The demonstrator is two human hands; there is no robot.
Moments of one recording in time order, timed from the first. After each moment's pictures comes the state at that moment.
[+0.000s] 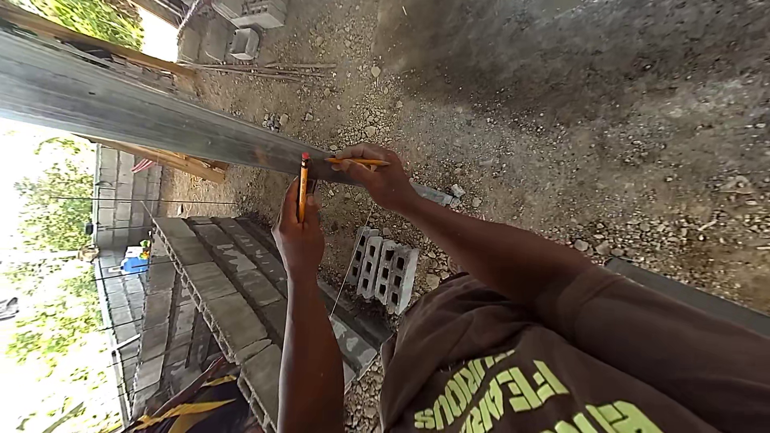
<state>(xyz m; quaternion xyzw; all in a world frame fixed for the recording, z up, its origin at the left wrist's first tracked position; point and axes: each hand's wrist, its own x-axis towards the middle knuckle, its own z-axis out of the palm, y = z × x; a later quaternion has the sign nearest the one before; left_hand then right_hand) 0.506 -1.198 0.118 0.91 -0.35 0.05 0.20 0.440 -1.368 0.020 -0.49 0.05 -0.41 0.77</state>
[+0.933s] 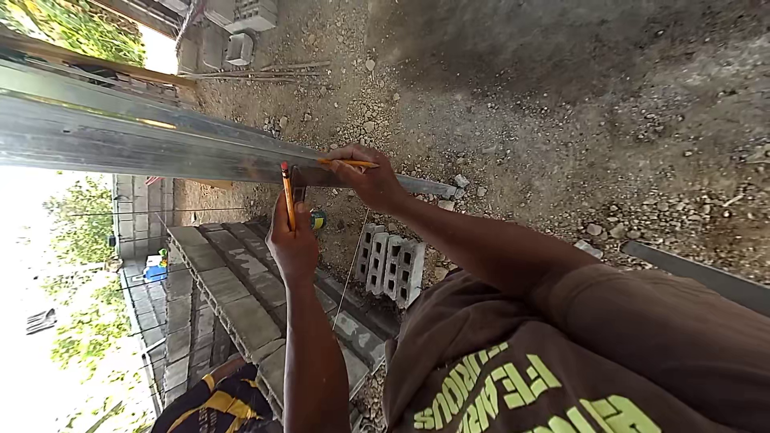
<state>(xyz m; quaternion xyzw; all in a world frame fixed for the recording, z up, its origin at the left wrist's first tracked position) 0.506 -1.200 0.116 0.91 -0.34 0.05 0.21 0.440 -1.367 0.020 -0.46 0.08 -0.43 0.77</state>
